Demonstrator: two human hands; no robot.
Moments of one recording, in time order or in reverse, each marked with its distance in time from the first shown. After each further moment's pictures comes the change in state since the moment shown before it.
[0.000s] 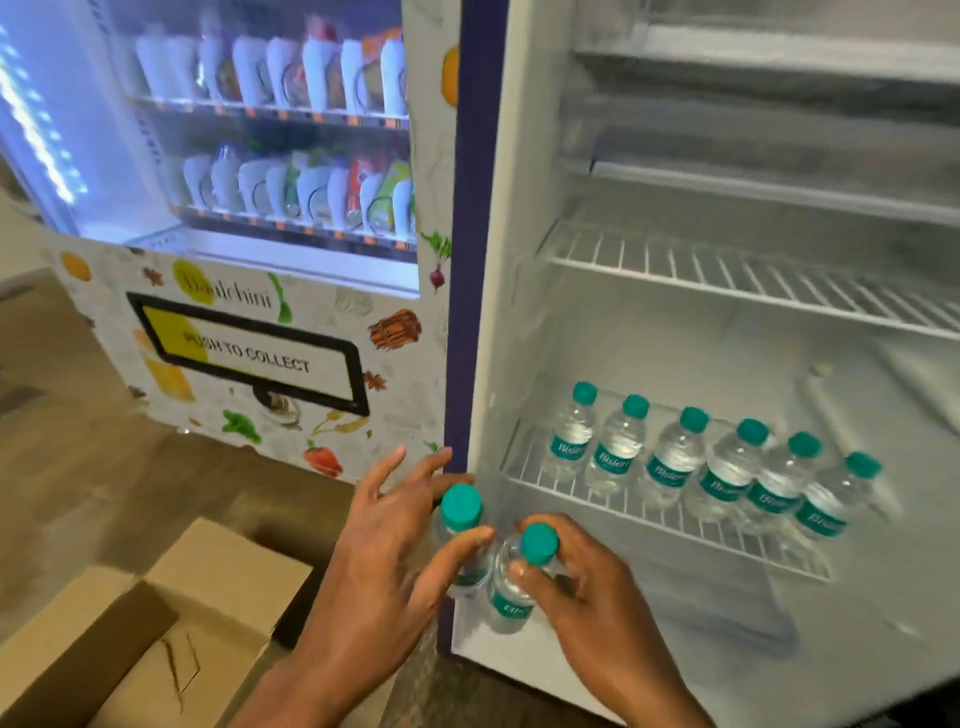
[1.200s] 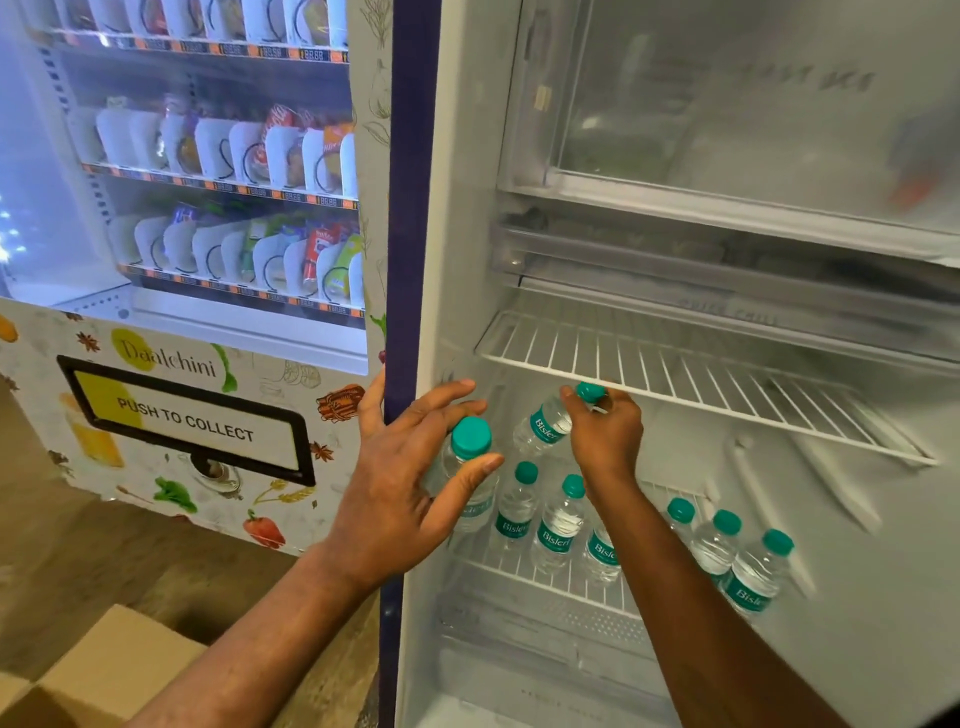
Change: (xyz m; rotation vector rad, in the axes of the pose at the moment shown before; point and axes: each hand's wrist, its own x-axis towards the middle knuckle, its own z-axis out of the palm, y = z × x) left_hand 0.141 0.039 0.018 -0.010 0.182 0.420; right_hand 0.198 -0.056 -0.112 0.303 0.690 0.001
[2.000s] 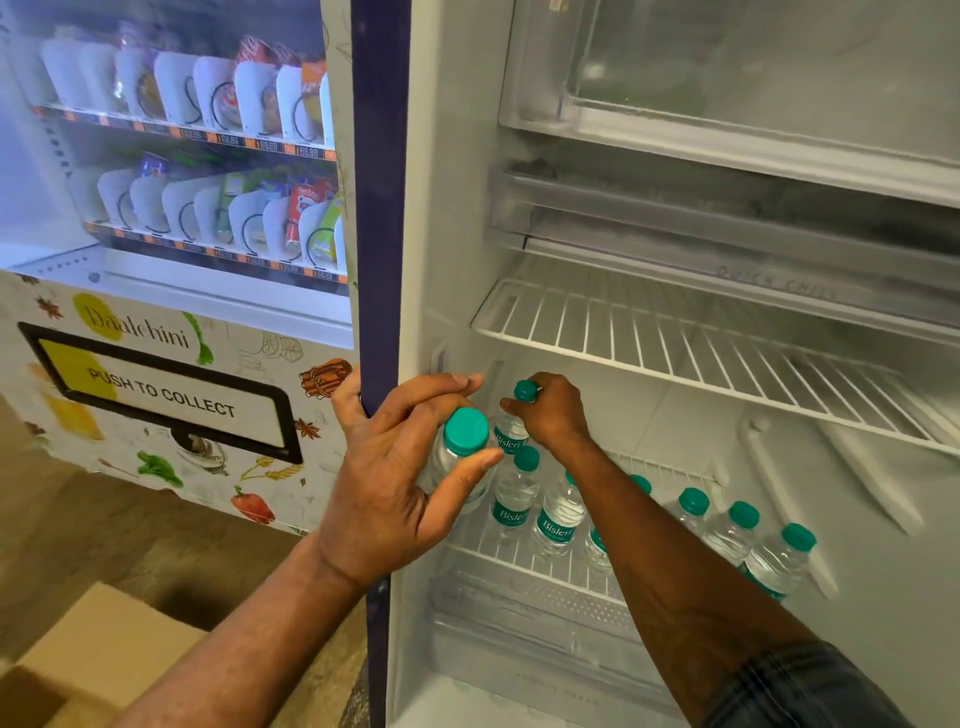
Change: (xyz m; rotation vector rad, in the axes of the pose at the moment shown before) left_hand -0.001 -0.024 0.028 0.002 0.118 0.079; right_hand 0.053 0.061 0.061 -0.583 -0.403 -0.003
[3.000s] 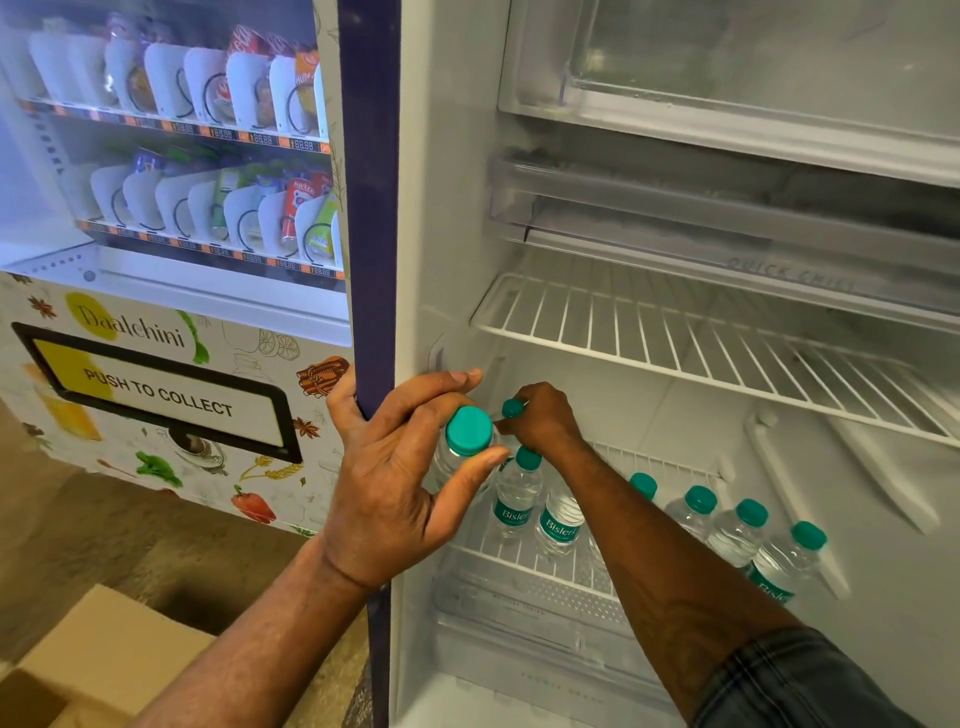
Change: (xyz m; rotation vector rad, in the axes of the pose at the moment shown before) left_hand -0.002 -0.006 0.010 0.094 0.055 0.064; right_hand 0.005 0.002 0.019 -0.235 -0.136 0.086
